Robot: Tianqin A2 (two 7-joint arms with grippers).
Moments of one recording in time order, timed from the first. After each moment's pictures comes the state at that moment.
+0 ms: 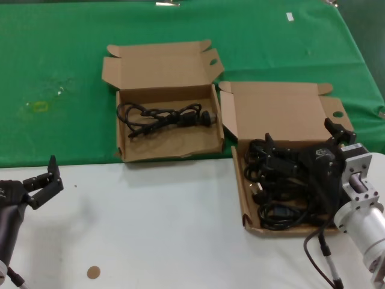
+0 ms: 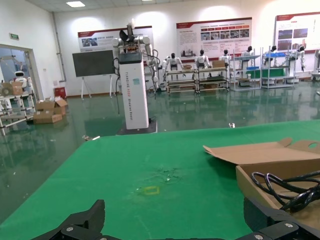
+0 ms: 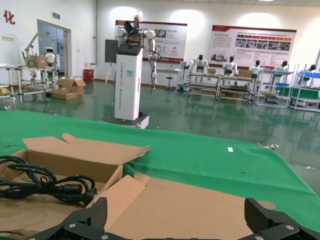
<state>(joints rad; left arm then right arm) 0.00 -0.30 1.60 -1.60 -1.80 0.00 0.00 0.05 0.29 -1.62 1.55 1.79 -0.03 -0.02</state>
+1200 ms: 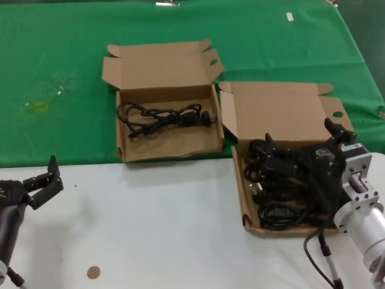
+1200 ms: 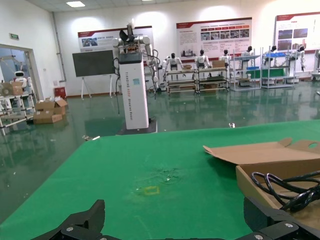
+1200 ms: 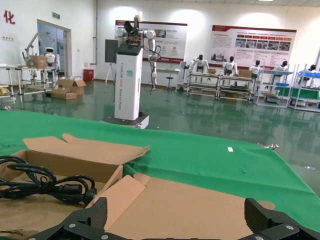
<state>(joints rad) 0.00 -0.30 1.60 -1.60 -1.80 0.00 0.00 0.05 0.29 -1.62 1.55 1.79 -0.03 -0.02</state>
